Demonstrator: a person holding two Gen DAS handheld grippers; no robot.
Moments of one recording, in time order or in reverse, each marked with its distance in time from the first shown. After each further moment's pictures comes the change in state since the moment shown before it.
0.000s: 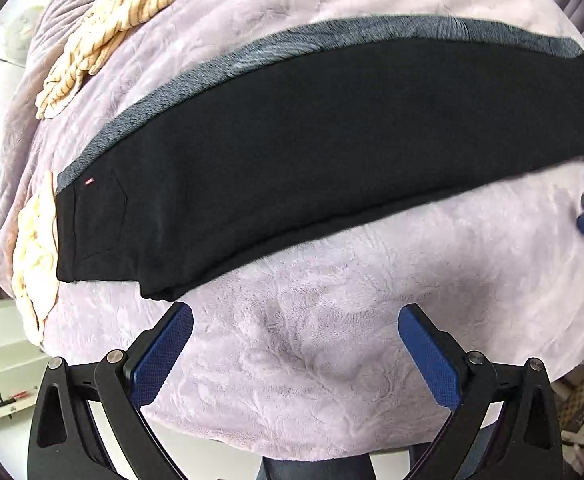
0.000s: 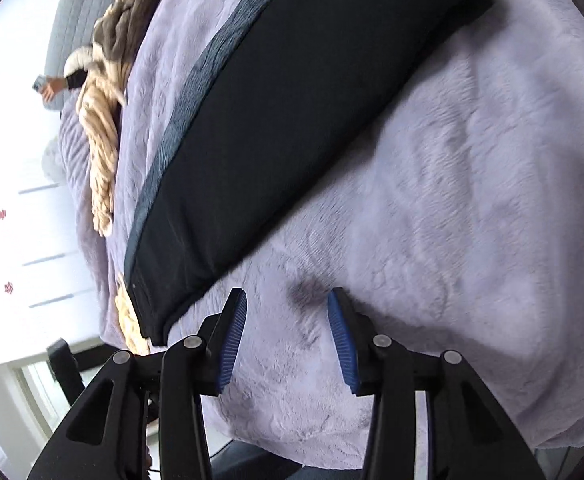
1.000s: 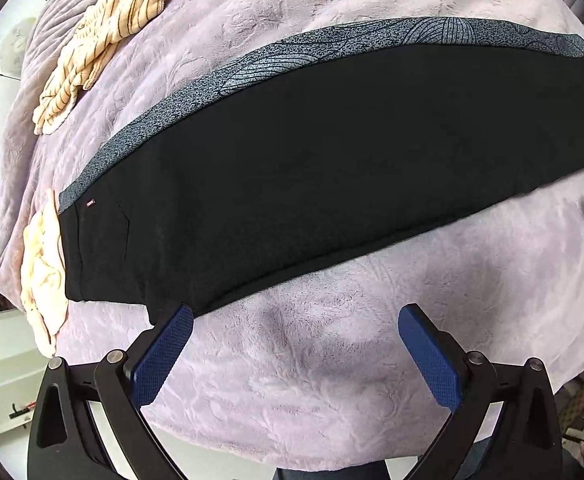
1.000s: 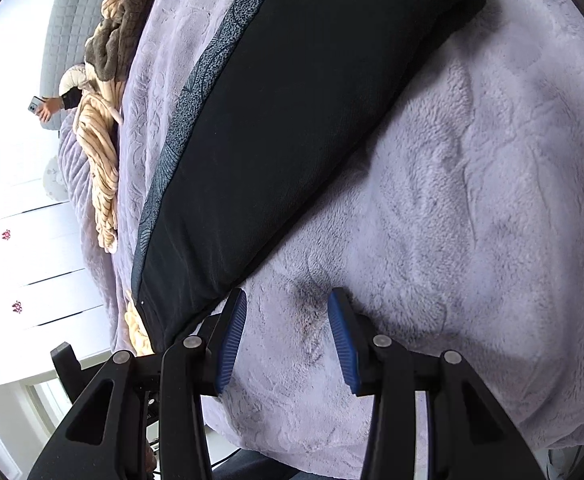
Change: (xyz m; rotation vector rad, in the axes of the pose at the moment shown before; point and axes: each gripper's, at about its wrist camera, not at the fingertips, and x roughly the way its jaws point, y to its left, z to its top) left arm 0.017 0.007 0.038 0.045 0.028 0.028; right arm 0.000 -0.005 0.012 0.080 -0.030 0.026
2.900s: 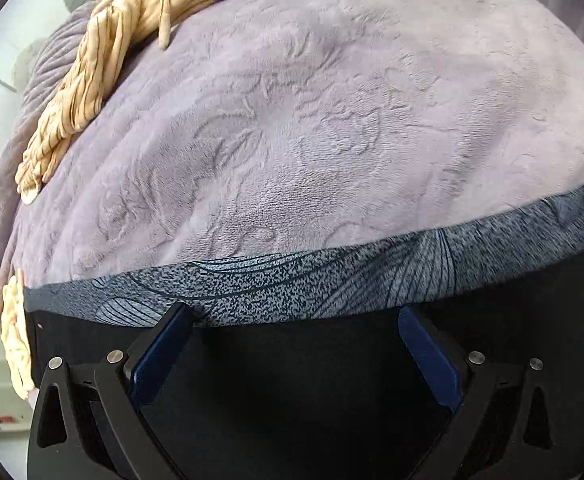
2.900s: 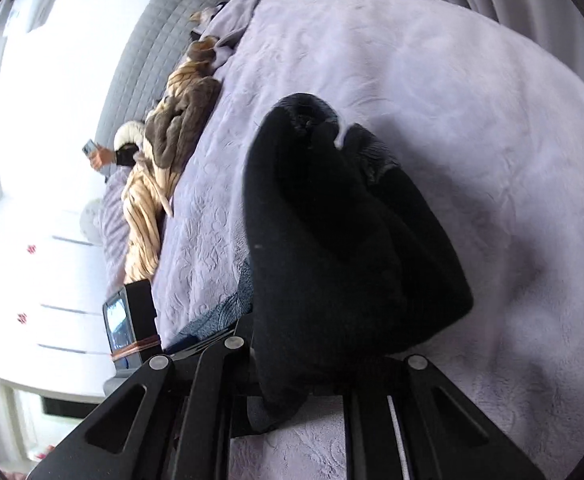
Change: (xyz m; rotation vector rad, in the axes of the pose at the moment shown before) left arm 0.027 -0.068 0.150 -0.065 -0.233 -0.006; right arm -0.039 0.035 0.068 -0.190 -0.382 0.082
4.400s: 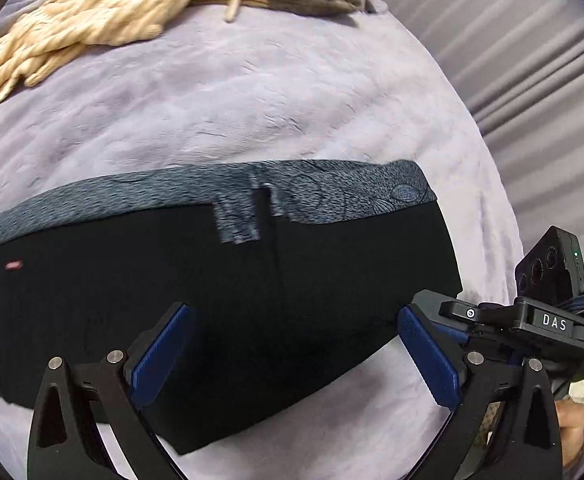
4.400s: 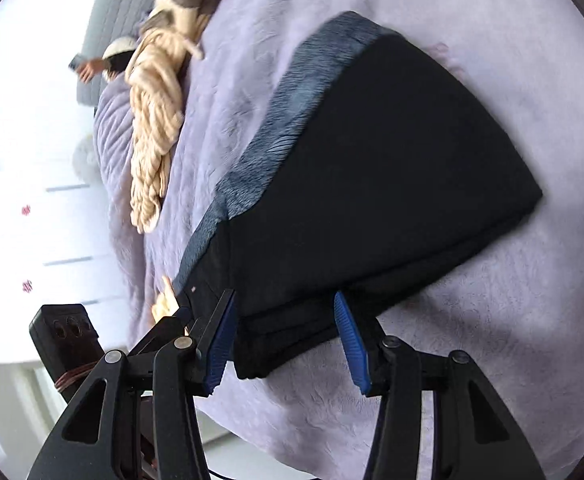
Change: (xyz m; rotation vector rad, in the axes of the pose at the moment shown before) left arm -0.020 0.225 -0.095 -0.059 -0.039 -0.635; right arm 0.105 0.141 -0.169 0.143 0.316 0.033
